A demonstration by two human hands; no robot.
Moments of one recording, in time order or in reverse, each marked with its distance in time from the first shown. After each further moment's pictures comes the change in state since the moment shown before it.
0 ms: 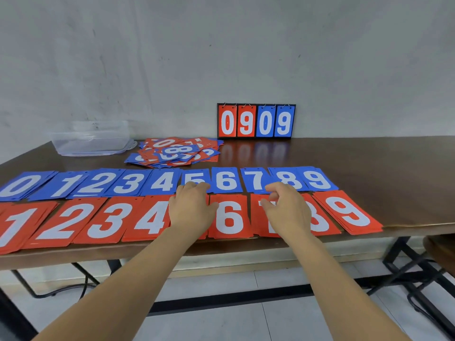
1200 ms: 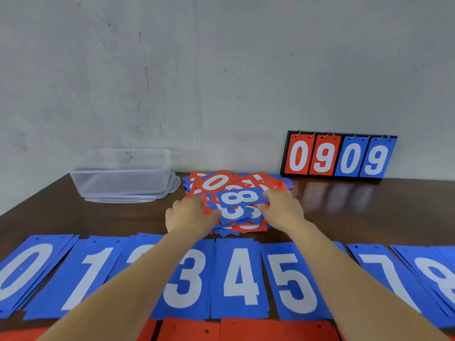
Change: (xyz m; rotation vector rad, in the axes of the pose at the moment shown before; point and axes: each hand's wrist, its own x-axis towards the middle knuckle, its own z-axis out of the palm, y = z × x) left_hand 0.264 -0.193 0.001 0.020 -0.081 -0.187; right_hand 0.246 -0.163 0.217 -0.307 -0.308 -0.136
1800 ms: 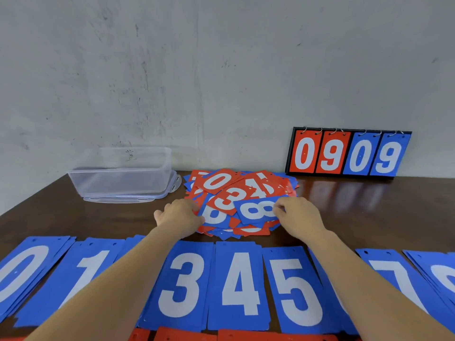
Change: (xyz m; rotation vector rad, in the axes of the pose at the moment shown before) left_hand 0.030 -0.020 0.004 0.082 -0.199 -0.066; right_hand 0.007 0.038 0.011 -0.032 0.028 -0.078
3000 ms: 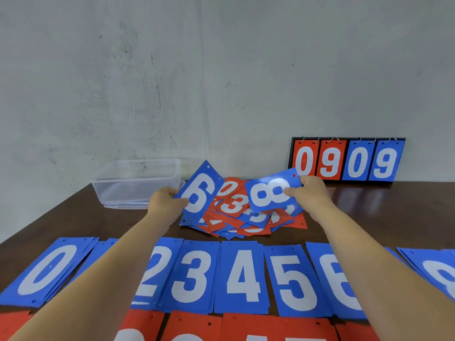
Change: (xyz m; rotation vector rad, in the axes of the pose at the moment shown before) left_hand -0.027 -0.024 -0.045 -0.832 0.224 -0.114; right_hand 0.005 -0.003 -0.054 0.778 0.152 0.279
